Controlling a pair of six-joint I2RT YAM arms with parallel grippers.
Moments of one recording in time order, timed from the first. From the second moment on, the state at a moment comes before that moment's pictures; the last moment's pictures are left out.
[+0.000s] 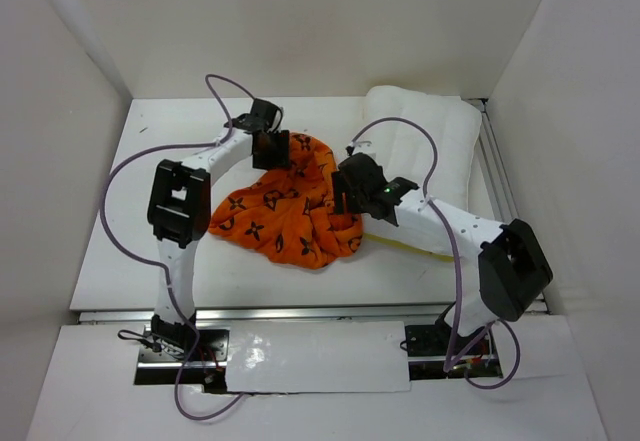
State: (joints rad) left arm -0.32 2.14 1.75 -0.60 0.05 -0.32; right arm 0.70 1.50 1.07 -0.42 0.32 0.42
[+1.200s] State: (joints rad) left arm -0.18 0.83 1.79 -0.76 -0.35 -0.50; right arm 0.69 1.27 1.68 -0.34 0.19 0.15
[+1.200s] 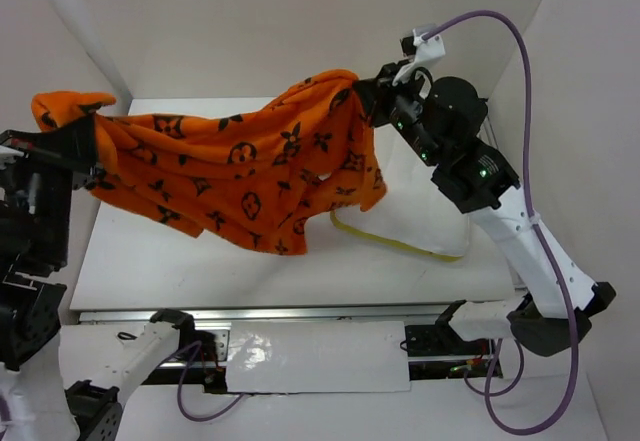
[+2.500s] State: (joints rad) left arm 0.17 1.08 1.33 -0.86 -0.39 -0.69; right arm 1.03 1.79 1.36 -0.40 0.28 0.14
